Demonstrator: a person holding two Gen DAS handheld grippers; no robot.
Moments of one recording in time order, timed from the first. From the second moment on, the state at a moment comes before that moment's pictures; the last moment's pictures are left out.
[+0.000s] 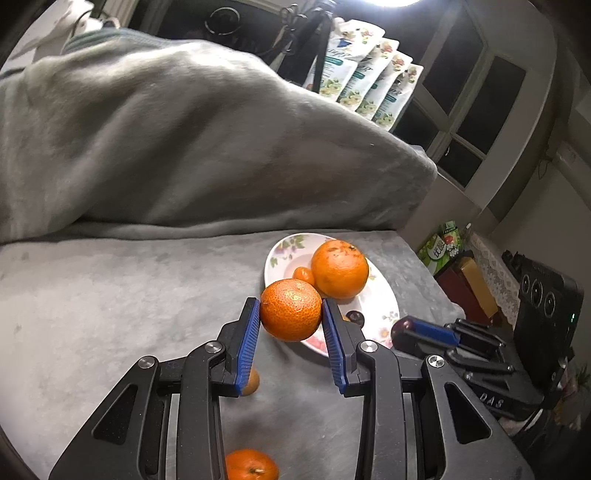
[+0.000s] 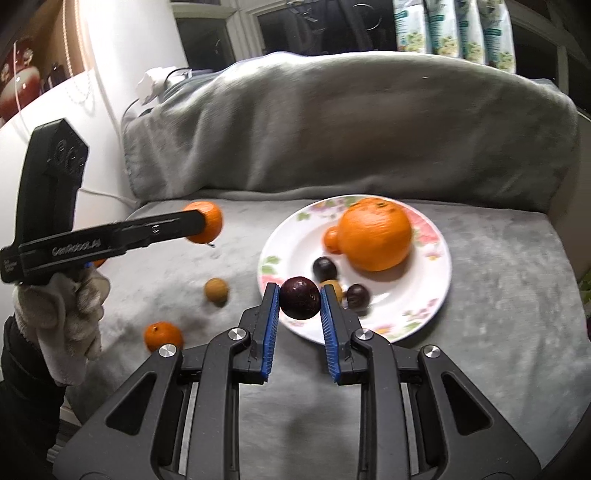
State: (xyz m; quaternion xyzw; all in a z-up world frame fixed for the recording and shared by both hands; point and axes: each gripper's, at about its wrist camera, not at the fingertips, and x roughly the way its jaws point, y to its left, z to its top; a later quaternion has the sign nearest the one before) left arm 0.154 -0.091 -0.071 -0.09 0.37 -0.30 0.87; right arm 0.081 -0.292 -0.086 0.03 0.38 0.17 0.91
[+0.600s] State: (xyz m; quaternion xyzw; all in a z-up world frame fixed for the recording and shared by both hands) left arm 0.153 -0.122 -0.071 -0.04 0.37 -0.30 0.88; right arm 0.103 -0.336 -0.084 0.04 0.38 0.13 0.92
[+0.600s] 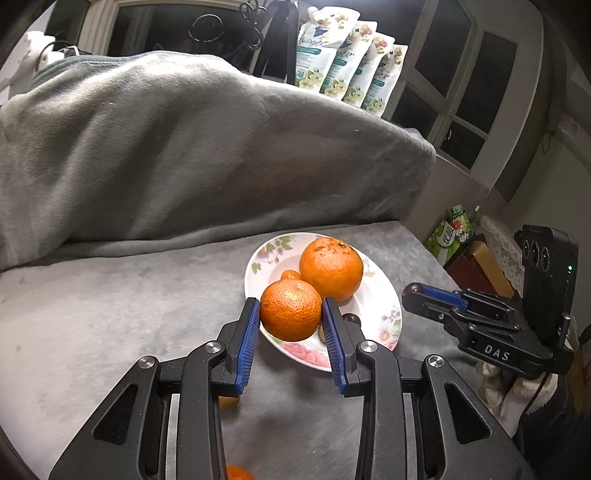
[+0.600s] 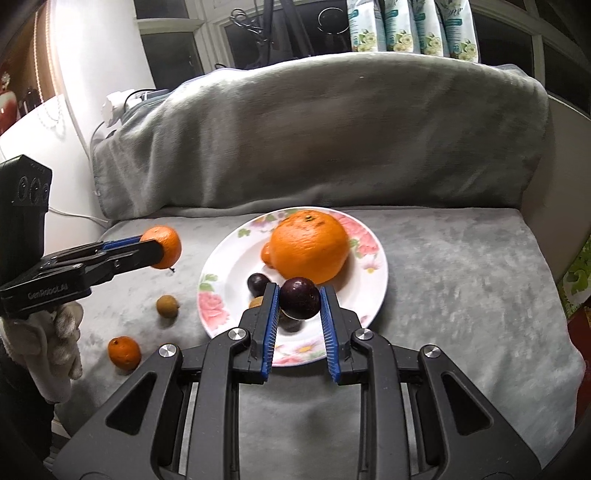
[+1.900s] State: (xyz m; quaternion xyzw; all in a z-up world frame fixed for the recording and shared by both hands) left arm 0.171 -0.146 -0.090 -0.03 0.40 -0.30 0.86; right arm 0.127 -0.359 -0.111 0.05 0.40 0.13 0.91
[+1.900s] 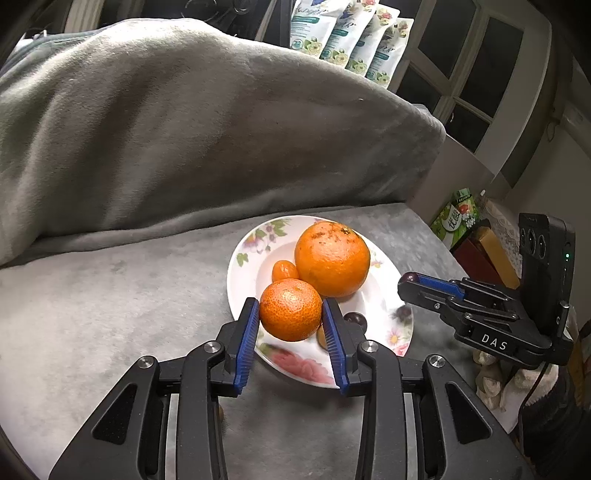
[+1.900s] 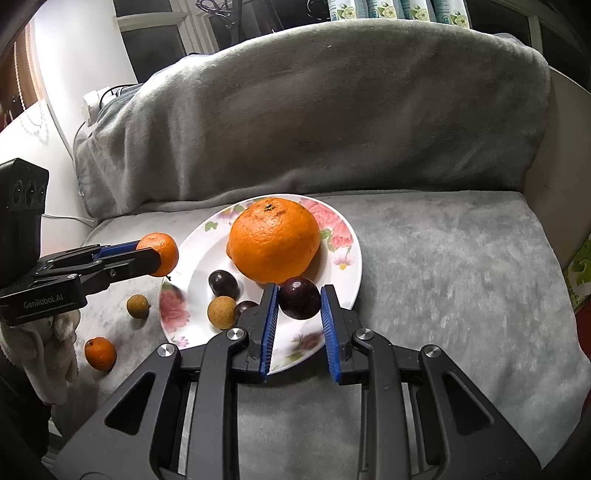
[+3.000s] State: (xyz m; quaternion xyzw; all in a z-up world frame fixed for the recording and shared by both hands) left arm 0.155 -0.144 -0.068 0.00 0.36 -0.26 0.89; right arm 0.115 -0.348 -0.100 0.01 0.38 0.11 0.92
